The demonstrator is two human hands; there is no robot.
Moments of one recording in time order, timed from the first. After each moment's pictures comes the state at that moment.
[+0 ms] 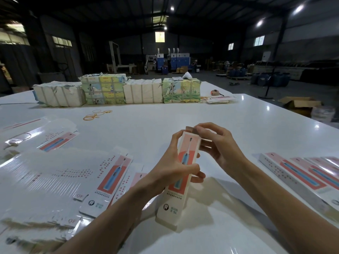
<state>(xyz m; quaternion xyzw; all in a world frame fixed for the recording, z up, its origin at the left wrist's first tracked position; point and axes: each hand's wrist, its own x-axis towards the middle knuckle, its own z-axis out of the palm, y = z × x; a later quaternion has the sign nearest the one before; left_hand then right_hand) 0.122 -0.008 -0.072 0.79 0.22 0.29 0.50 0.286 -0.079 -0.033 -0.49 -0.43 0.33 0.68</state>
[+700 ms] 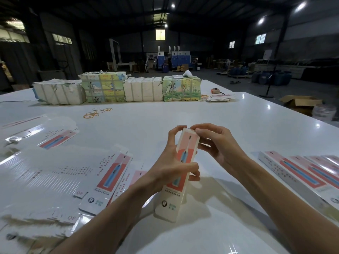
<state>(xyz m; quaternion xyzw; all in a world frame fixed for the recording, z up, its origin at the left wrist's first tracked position) 0.124 -0.002 -0.078 0.78 0.19 0.33 0.49 0.290 -0.080 -0.033 -0.48 -0.42 0.37 0.67</state>
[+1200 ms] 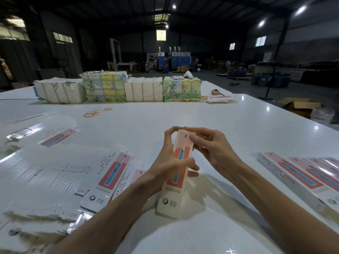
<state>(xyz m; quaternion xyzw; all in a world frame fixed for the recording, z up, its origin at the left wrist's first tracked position) 0.123 -0.003 -0.076 0.73 0.21 0.34 0.56 0.285 -0.075 -0.046 -0.44 -0.46 0.39 0.66</state>
